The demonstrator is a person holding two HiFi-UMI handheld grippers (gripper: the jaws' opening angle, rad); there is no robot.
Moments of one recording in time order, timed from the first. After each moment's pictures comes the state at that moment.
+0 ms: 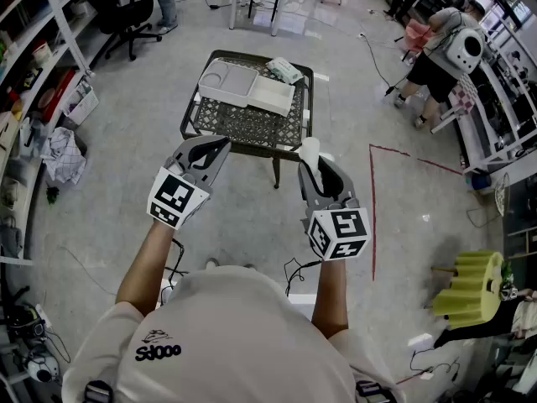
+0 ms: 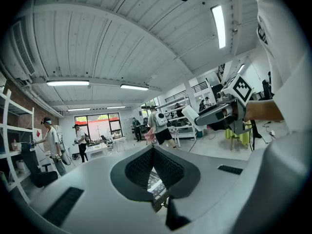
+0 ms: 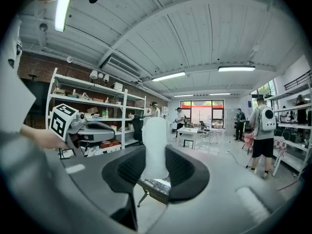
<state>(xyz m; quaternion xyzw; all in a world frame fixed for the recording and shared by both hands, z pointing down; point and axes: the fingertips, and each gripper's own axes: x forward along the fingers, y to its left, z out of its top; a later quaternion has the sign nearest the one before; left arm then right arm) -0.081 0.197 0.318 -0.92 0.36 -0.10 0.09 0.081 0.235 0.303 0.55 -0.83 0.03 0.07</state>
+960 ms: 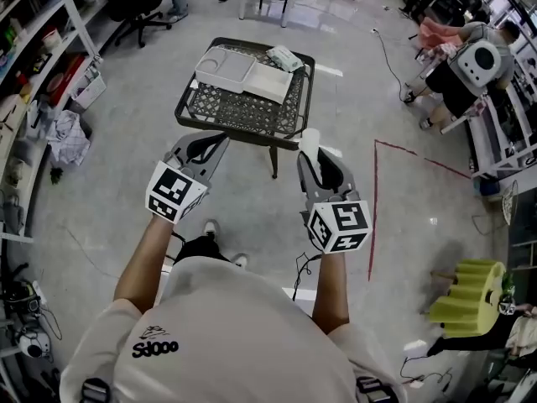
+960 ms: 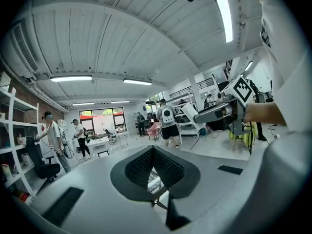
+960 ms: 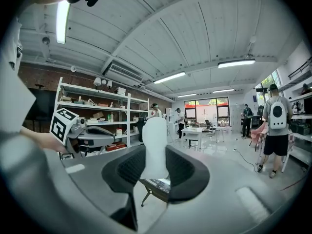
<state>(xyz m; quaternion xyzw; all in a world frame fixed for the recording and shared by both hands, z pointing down) -0.015 0.219 0.337 -0.91 0.38 -0.12 0.06 0.149 0.244 0.315 0.51 -0.86 0.04 0.05</state>
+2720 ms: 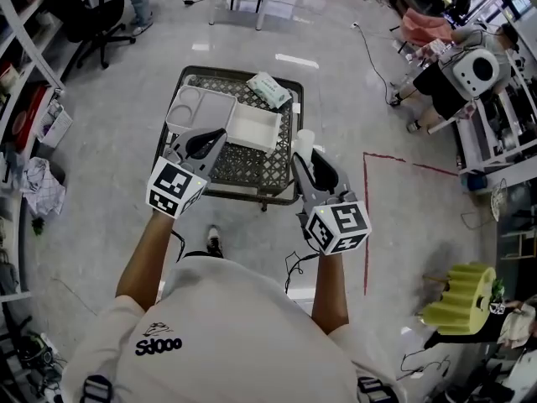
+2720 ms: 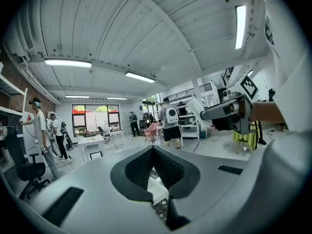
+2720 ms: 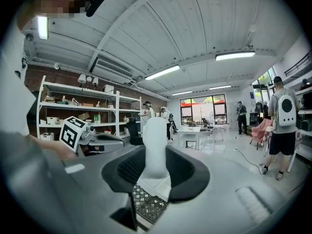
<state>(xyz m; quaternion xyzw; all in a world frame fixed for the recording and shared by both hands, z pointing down) -0.023 -0.089 0.360 -0.93 0.34 -0.10 0.03 0.127 -0.031 0.320 0.53 -0.84 0.06 0.04</state>
